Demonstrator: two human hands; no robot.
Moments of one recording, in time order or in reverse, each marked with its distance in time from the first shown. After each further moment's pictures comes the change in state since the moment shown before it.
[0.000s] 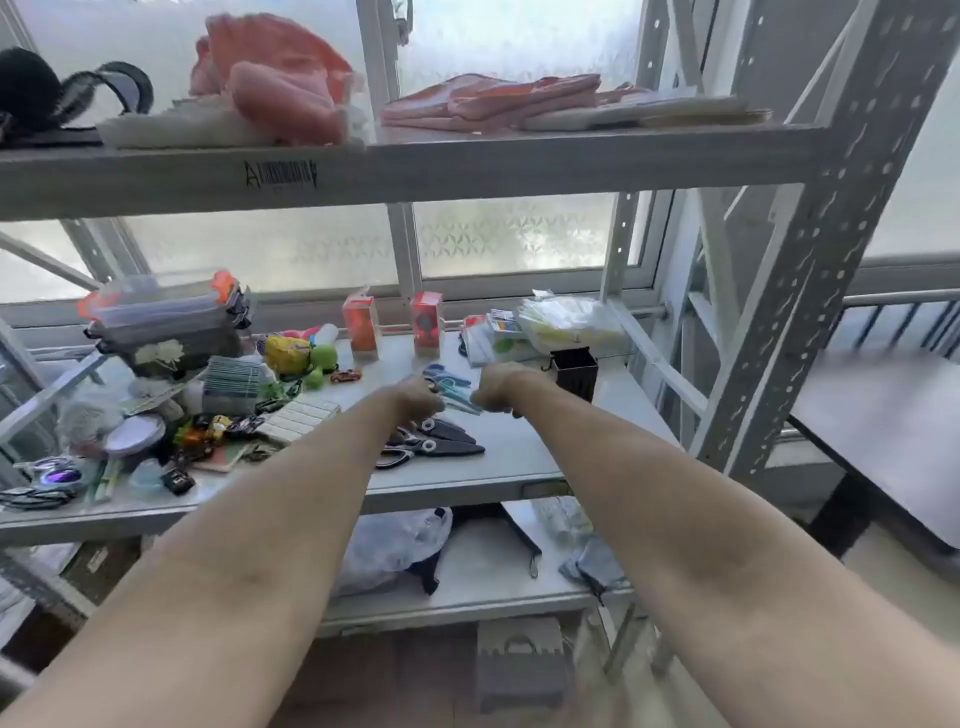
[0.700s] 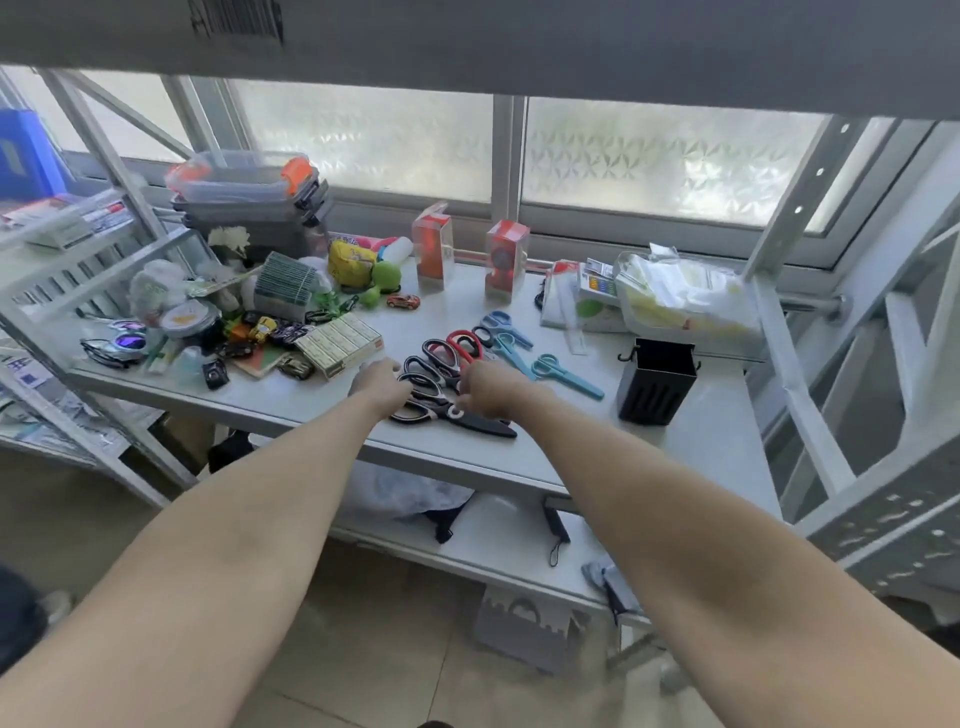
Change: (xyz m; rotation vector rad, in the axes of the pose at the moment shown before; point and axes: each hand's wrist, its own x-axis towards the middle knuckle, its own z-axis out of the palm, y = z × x) left_hand 0.087 -0.088 0.034 -0.111 0.394 -0.400; right_hand 0.123 -0.008 0.065 -0.119 -0.154 -0.559
